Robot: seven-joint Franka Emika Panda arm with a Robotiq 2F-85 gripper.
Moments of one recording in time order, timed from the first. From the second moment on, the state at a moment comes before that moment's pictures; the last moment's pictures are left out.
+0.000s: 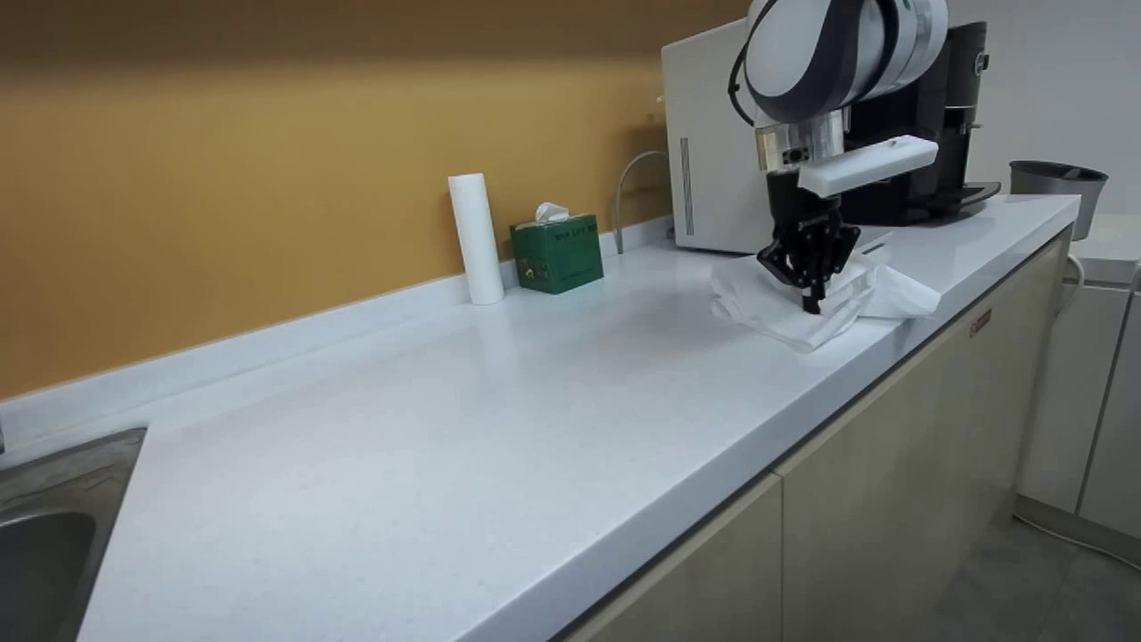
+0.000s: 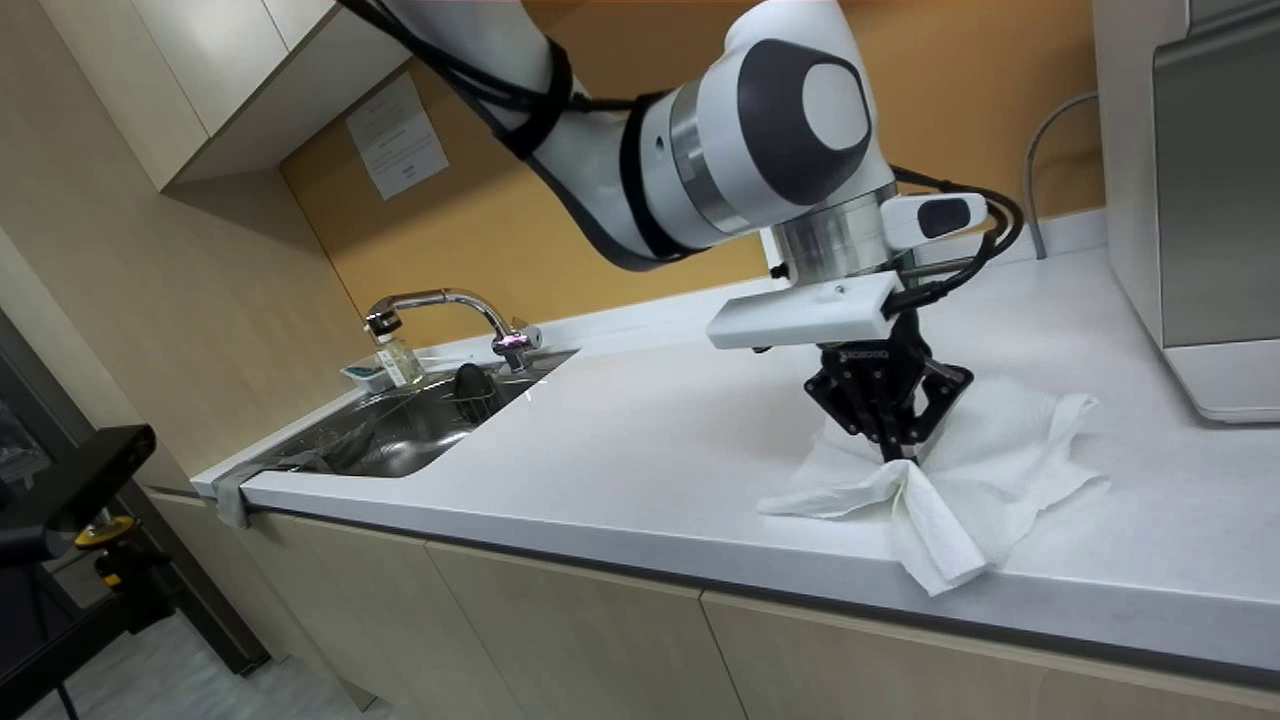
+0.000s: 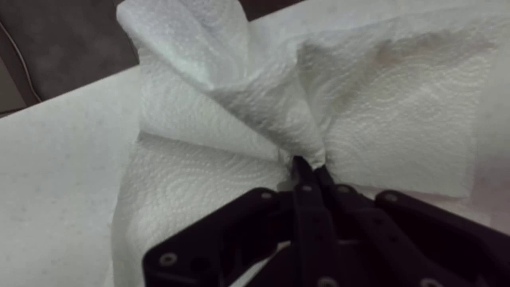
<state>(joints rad) -0.04 0.36 -0.15 -2.14 -0.04 2.45 0.16</state>
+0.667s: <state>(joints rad) -0.01 0.28 -0.09 -2.25 -0.06 2.40 0.14</state>
